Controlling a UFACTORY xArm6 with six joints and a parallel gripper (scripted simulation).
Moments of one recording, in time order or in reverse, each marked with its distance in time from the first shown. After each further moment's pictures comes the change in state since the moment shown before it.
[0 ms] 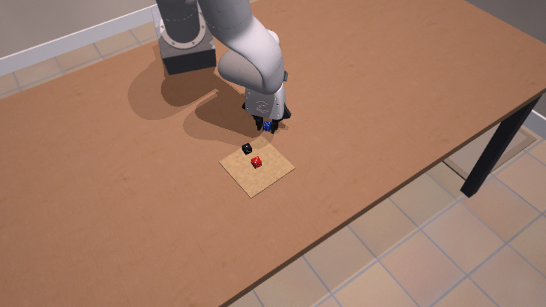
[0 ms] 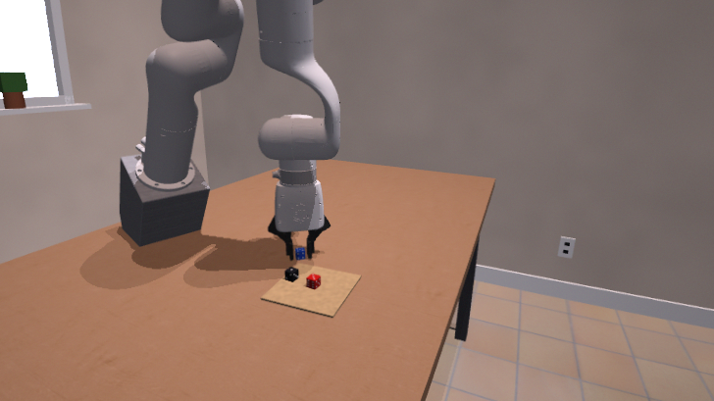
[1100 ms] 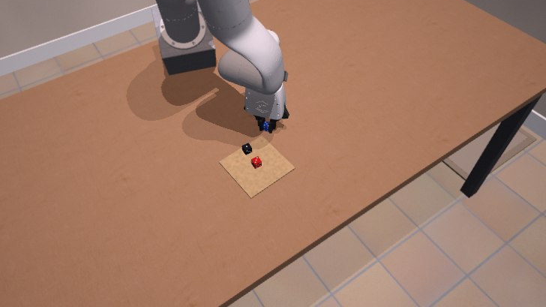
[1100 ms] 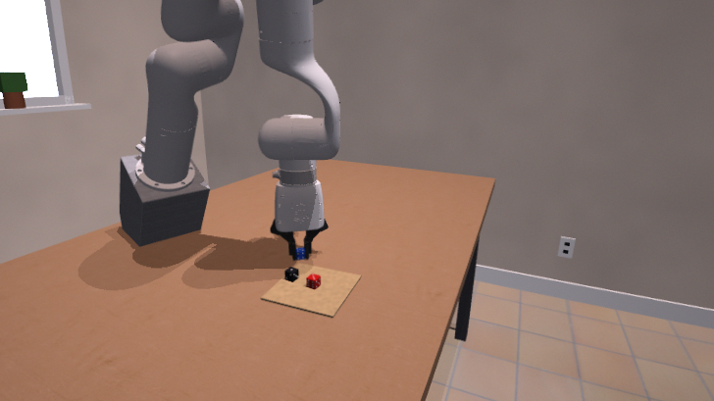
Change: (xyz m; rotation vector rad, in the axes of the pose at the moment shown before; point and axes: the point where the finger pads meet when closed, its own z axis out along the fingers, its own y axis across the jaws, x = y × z) arm 0.000 0.000 0.000 0.000 0.000 0.000
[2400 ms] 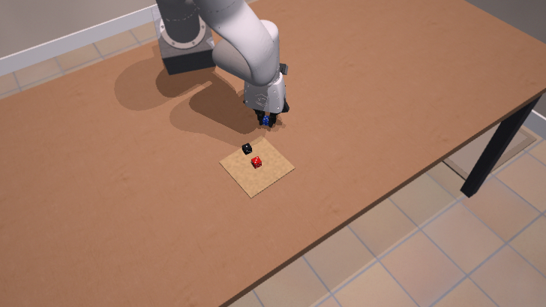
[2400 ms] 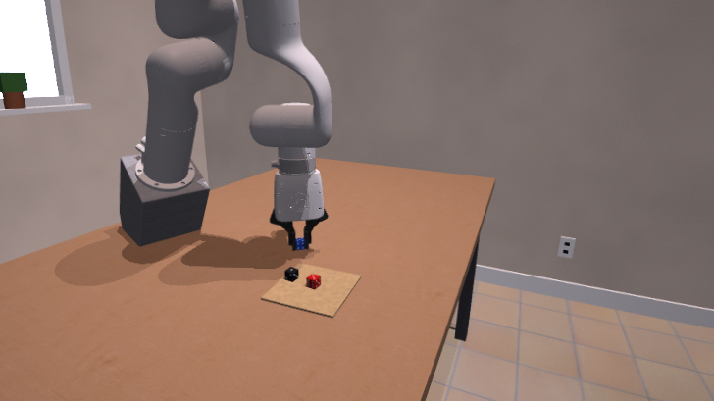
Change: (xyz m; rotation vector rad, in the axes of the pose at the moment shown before) arm 0.000 0.000 -0.023 -0.009 -0.001 0.001
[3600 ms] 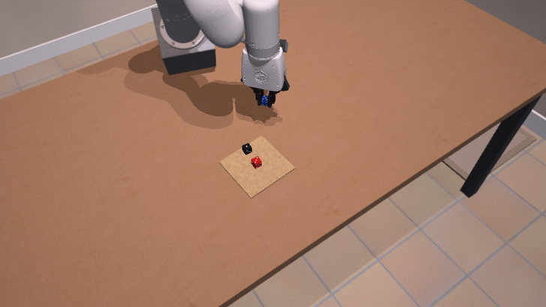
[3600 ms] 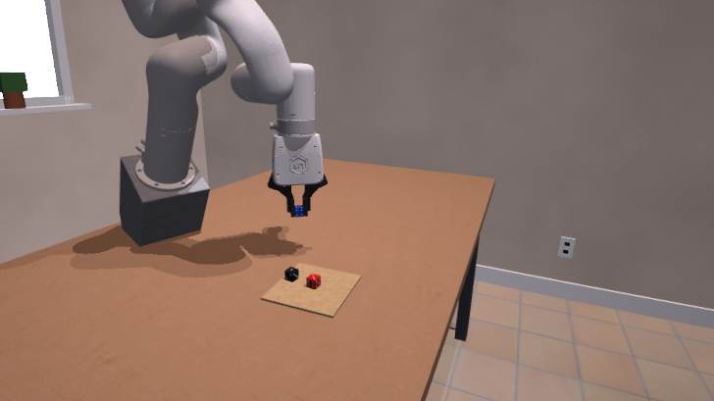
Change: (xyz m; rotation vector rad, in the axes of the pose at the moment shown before) arm 0.000 0.000 -0.076 0.005 -0.001 -0.001
